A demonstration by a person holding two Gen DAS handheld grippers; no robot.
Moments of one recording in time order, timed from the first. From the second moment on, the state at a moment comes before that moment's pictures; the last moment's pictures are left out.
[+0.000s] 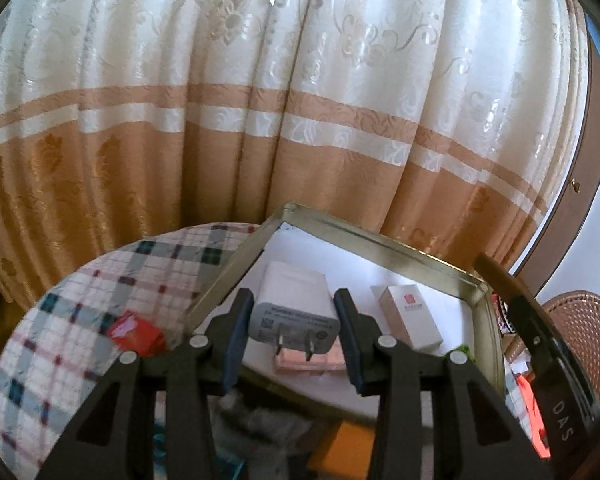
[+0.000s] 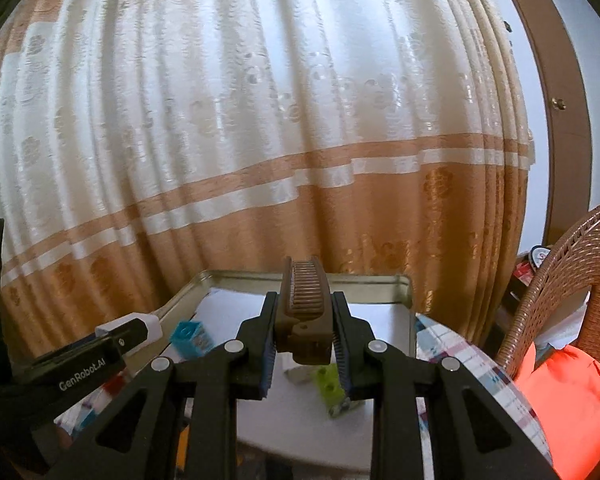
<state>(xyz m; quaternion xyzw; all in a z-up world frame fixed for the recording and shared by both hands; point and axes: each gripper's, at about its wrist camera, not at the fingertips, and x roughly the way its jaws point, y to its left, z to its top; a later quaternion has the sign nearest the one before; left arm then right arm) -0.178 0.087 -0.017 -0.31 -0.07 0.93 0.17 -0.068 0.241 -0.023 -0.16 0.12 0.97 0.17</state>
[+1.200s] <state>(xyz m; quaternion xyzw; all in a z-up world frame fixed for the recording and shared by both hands) -0.197 0.147 -0.065 -0.34 0.02 0.92 0.18 -0.091 0.255 -0.059 -0.21 0.11 0.95 0.22</state>
